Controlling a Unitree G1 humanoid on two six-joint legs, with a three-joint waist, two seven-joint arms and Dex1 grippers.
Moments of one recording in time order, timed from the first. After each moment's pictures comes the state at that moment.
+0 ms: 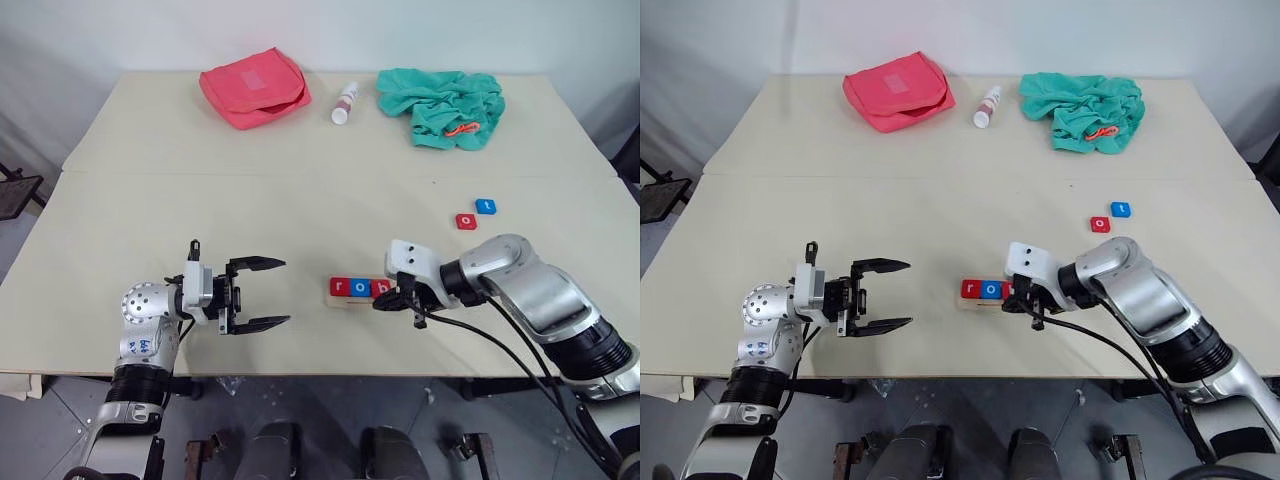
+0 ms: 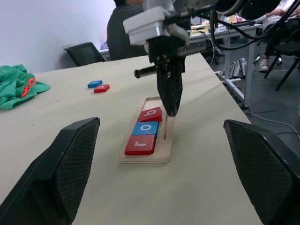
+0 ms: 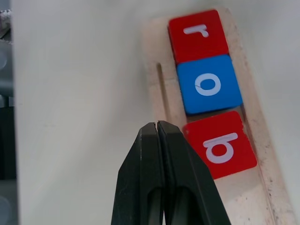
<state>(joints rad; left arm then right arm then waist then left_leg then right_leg) -0.42 0.44 0.08 0.35 -0.49 -0.34 -1.43 -0.69 -0.78 0.41 -0.17 0.18 0.79 1.19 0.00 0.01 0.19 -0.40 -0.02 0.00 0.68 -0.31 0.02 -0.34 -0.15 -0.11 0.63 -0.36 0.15</state>
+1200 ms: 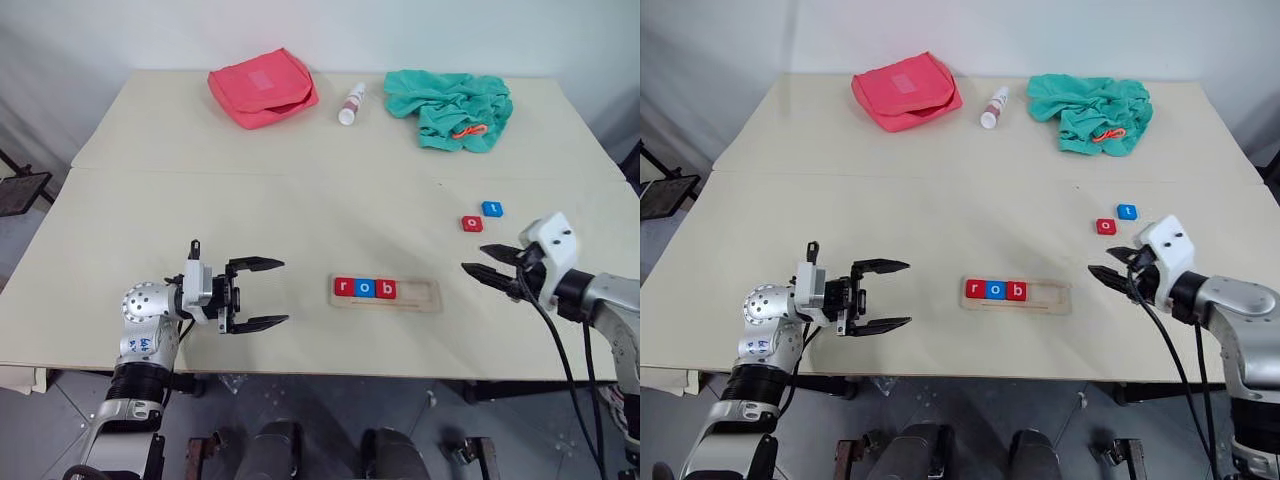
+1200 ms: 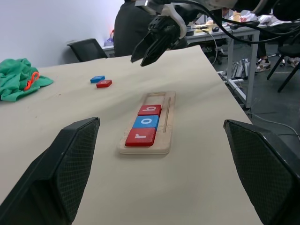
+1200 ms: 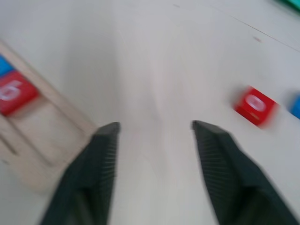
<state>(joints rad) -0.44 0.44 0.08 0.41 -0.49 -0.34 -1.46 -0.20 -0.78 -0.34 -0.15 0.33 0.59 0.85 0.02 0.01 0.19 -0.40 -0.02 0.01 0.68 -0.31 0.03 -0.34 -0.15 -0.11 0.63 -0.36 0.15</state>
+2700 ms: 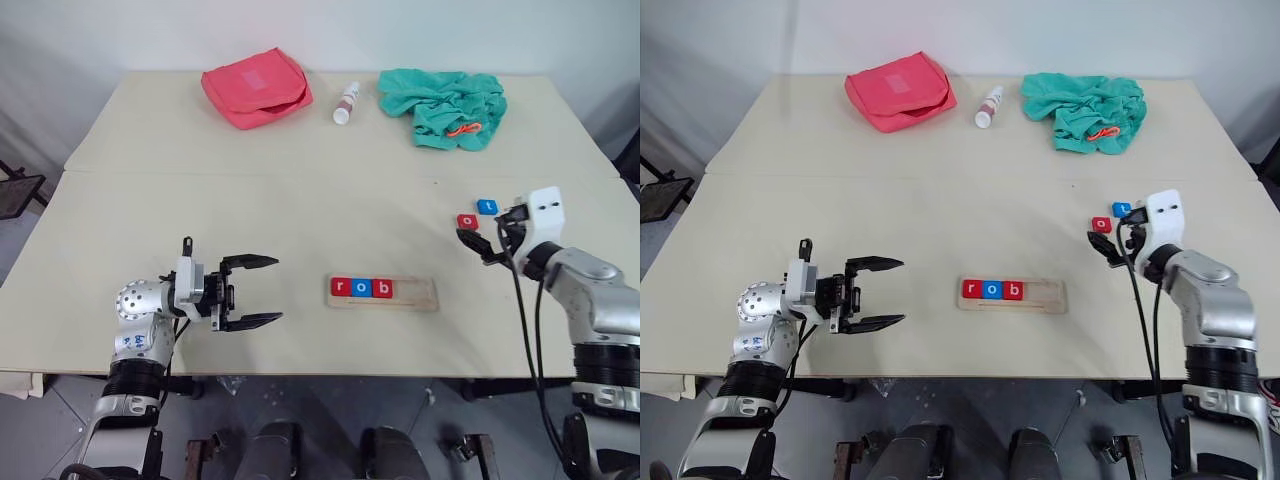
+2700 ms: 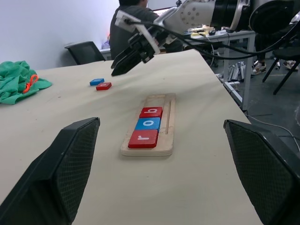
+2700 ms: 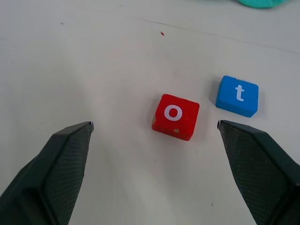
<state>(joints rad) -0.44 0.45 0.10 0.42 -0.51 -0.33 -1.50 -0.57 -0.60 -0.22 0.28 0.26 0.55 0.52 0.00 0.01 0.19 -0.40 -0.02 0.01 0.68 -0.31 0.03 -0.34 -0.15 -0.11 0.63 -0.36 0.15</state>
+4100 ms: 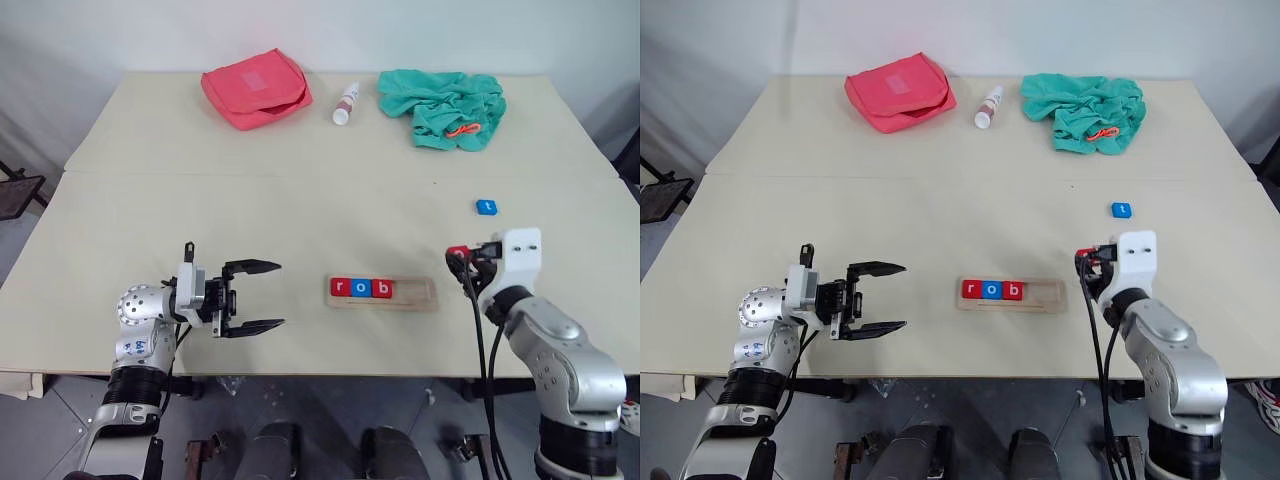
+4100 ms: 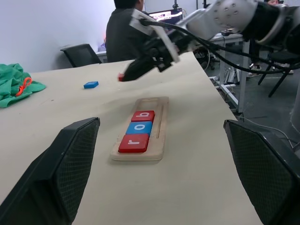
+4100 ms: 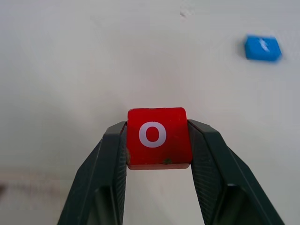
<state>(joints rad) -0.41 0.44 0.11 0.37 -0.51 -0.31 -1.50 -0.13 -0.35 -0.29 -0.53 0.38 0.89 0.15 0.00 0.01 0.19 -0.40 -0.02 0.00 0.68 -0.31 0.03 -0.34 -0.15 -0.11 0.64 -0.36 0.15</state>
